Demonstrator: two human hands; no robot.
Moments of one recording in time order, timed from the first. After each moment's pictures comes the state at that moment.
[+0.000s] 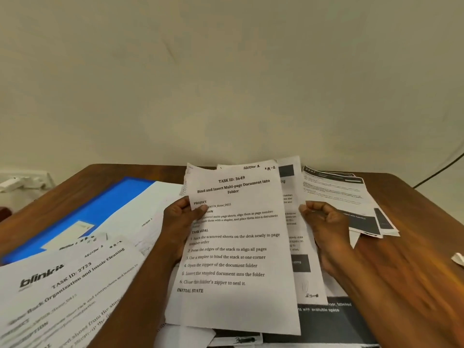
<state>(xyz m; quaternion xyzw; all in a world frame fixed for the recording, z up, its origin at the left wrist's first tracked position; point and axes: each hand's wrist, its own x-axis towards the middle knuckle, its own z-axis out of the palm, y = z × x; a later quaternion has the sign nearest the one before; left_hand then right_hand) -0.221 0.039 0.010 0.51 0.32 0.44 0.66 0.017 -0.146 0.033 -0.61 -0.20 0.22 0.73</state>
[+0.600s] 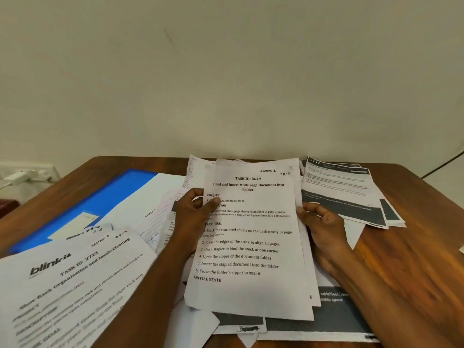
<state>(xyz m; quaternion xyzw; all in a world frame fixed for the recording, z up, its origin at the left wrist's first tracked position) -0.203 0.025 0.007 0.53 0.35 0.46 0.62 0.009 -0.149 0.009 -0.59 -0.19 0.31 0.72</state>
